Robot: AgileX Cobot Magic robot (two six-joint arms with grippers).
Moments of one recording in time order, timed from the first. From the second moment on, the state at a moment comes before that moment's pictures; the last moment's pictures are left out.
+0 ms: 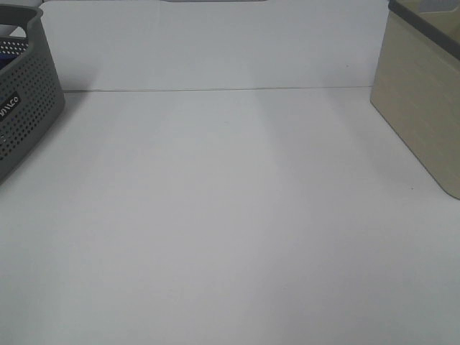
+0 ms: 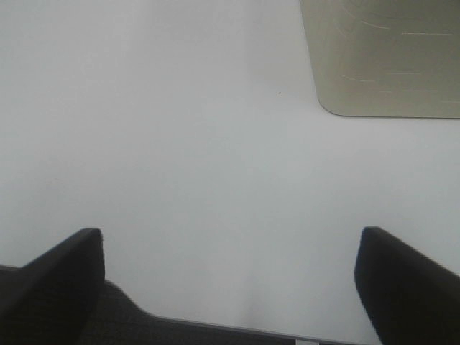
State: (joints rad) left arm 0.05 -0.01 -0.52 0.01 1.08 0.07; right arm -0.01 0.00 -0.45 0.13 1.11 -0.13
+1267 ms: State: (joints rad) left arm 0.05 0.53 -0.77 0.03 1.22 0.46; right arm -0.01 0.00 -0.45 0.13 1.11 -0.13
